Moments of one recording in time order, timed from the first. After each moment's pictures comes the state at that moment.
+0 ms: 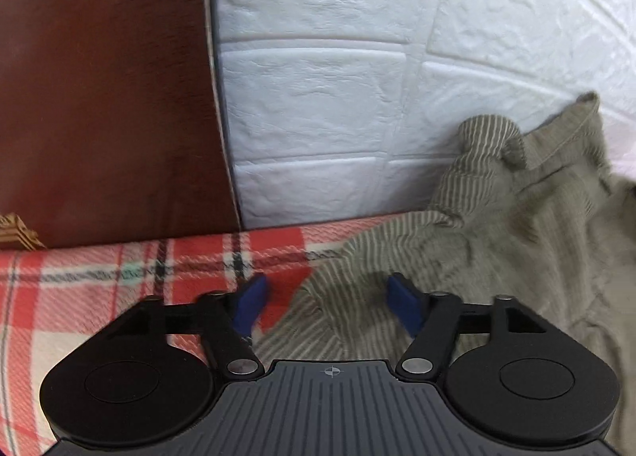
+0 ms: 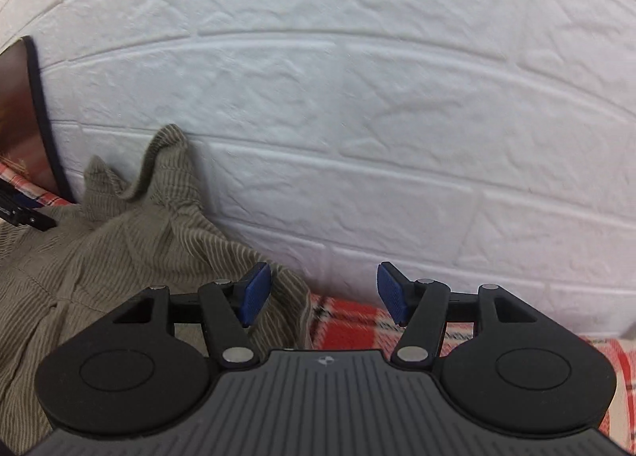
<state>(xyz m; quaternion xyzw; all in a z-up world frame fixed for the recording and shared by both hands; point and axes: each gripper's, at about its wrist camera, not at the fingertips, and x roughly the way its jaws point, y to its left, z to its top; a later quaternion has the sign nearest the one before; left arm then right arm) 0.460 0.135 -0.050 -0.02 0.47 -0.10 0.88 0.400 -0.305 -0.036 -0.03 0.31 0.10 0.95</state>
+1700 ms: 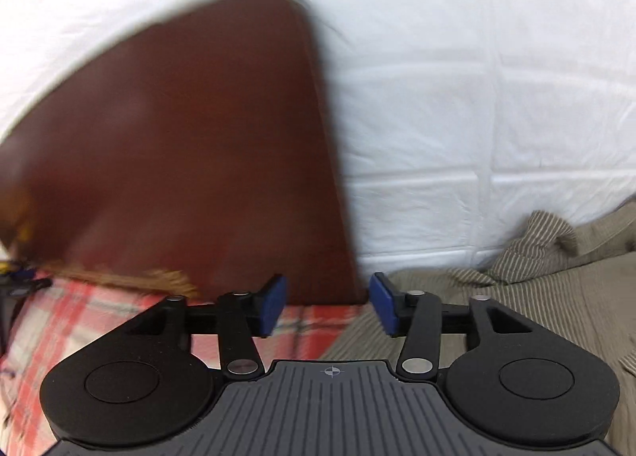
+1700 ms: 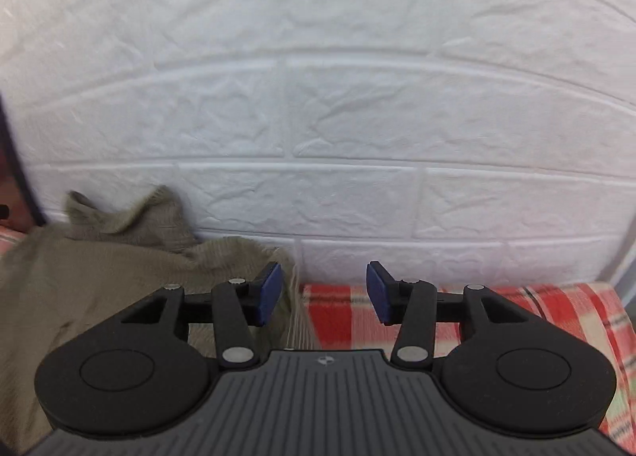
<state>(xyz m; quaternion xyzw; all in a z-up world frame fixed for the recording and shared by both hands) 0.410 0.118 0.010 0.06 0.34 0.09 0.93 0.368 -0.291 -0.013 0.03 0.31 0.03 0.95</state>
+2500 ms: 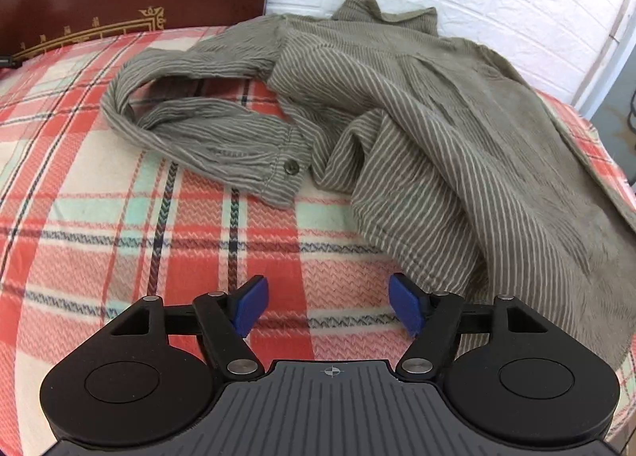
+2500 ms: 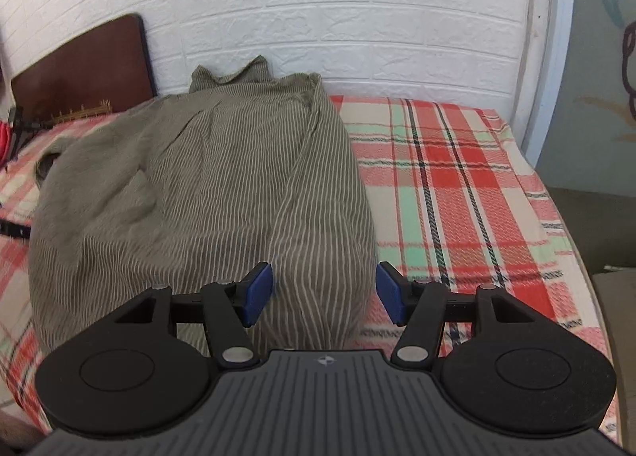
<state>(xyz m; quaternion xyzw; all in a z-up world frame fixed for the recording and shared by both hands) 0.079 0.113 -0.055 -0.06 0.45 -0.07 0.89 0.023 -0.330 -0.021 0.01 0.35 0.06 0.94</state>
